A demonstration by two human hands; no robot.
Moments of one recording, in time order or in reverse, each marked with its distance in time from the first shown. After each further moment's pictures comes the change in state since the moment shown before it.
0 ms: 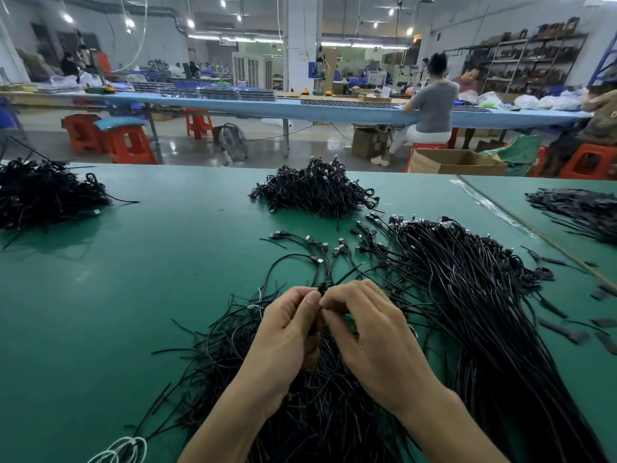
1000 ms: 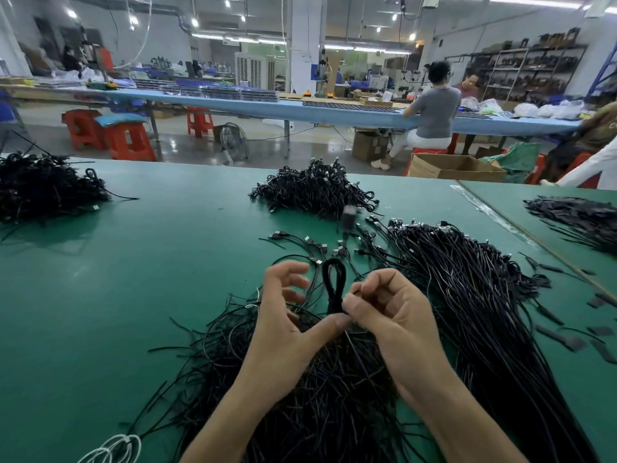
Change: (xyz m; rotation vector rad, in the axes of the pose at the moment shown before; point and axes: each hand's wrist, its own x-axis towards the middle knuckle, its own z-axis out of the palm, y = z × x) left_hand 0.002 -0.003 -0.003 0.437 0.147 0.361; right_hand 0.006 -0.004 -0.018 0.931 0.134 0.644
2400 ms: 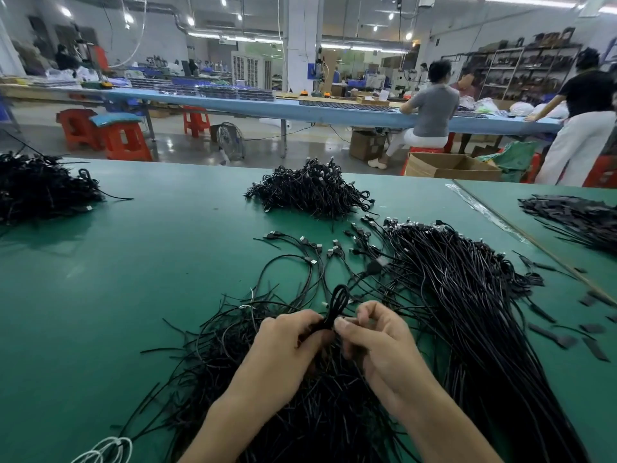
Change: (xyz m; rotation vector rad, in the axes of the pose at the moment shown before) left_hand -0.004 -0.016 0.002 0.340 -0.265 -0.035; right_hand 0.001 0.039 -0.014 0.261 0.005 0.342
